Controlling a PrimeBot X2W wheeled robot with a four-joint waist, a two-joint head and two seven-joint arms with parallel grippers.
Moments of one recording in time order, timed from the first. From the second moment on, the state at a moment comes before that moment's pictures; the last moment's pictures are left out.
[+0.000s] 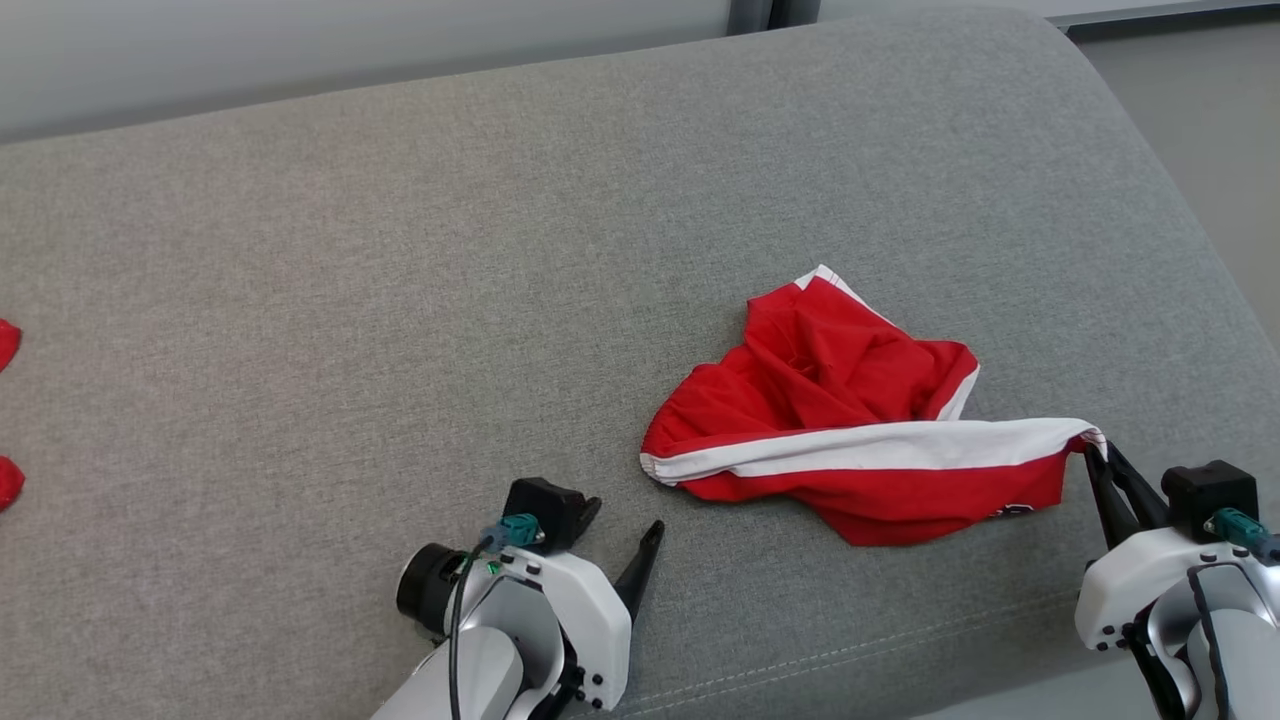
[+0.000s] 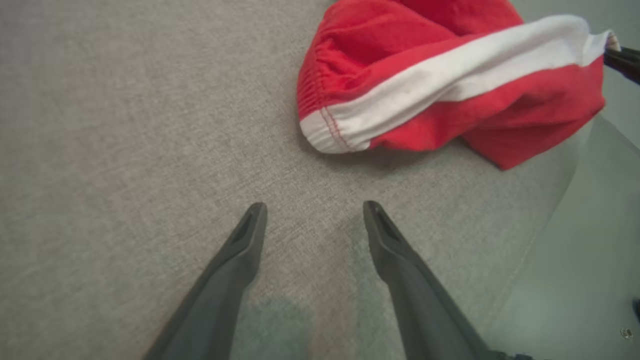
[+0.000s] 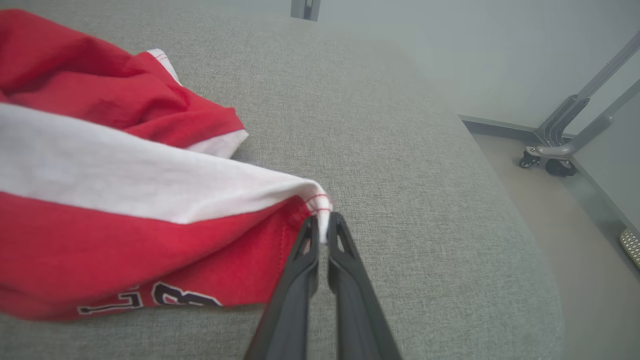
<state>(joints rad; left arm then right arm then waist) -0.42 0.04 -0.69 0.63 -0.54 0.01 0.01 -0.37 -0.25 0.13 0.76 0.13 0.13 -0.26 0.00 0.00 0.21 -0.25</state>
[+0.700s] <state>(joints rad) -0.58 0.05 -0.89 0.76 -0.66 0.06 -0.13 -0.40 -0.23 0.15 0.76 0.14 0.13 -0.26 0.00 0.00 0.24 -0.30</state>
